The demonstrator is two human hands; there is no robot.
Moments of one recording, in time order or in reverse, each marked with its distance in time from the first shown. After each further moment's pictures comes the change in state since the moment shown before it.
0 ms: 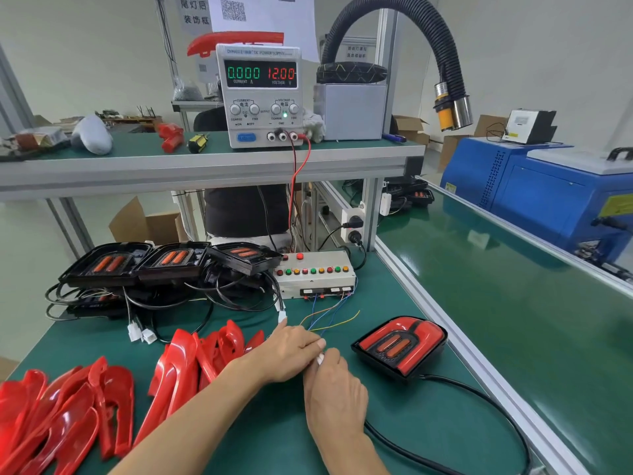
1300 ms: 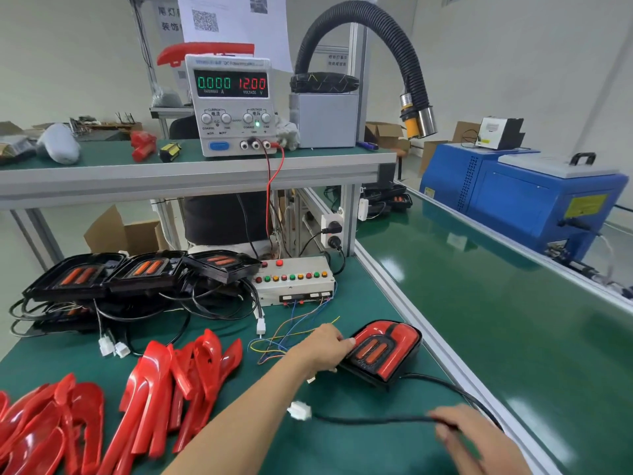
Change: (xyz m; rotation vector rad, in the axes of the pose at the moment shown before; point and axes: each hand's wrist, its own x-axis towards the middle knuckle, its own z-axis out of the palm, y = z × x) left_hand 0.059 0.081 0.032 -0.474 -0.140 -0.321; right_hand -0.033 0.196 -0.117 0.300 0.060 -0.350
